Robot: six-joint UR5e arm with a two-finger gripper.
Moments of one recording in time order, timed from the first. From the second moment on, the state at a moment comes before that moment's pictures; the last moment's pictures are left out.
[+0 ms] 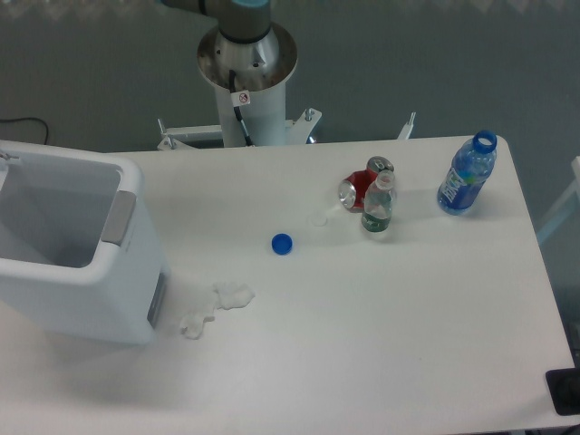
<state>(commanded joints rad) 1.66 -1.63 -1.37 -1.09 1.57 0.67</state>
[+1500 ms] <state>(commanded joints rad) 1.83 -1.63 -1.38 -1.09 1.66 0.63</state>
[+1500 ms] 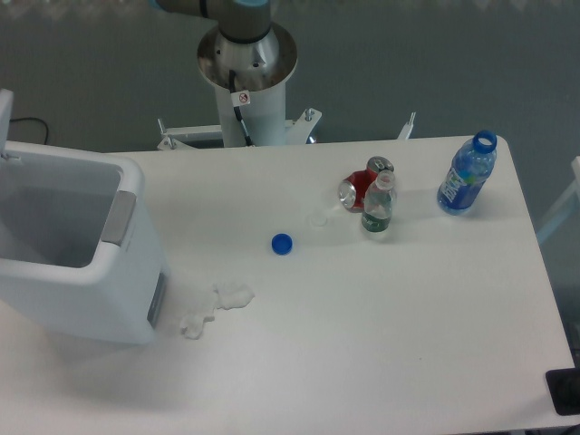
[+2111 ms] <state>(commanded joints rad) 1.89 -1.65 -1.45 -1.09 1.65 0.64</state>
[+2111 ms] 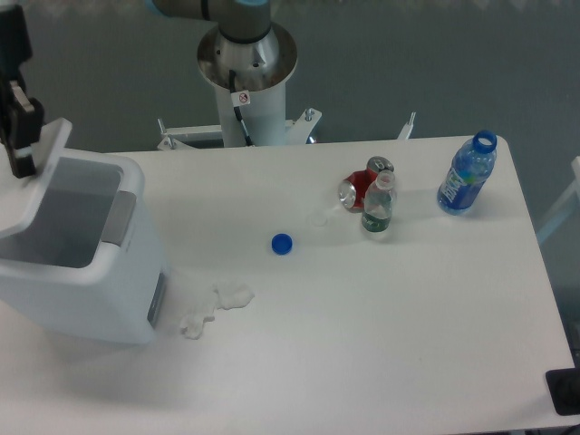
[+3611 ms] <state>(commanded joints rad) 1.95 -1.68 -1.54 -1.09 1.59 0.64</state>
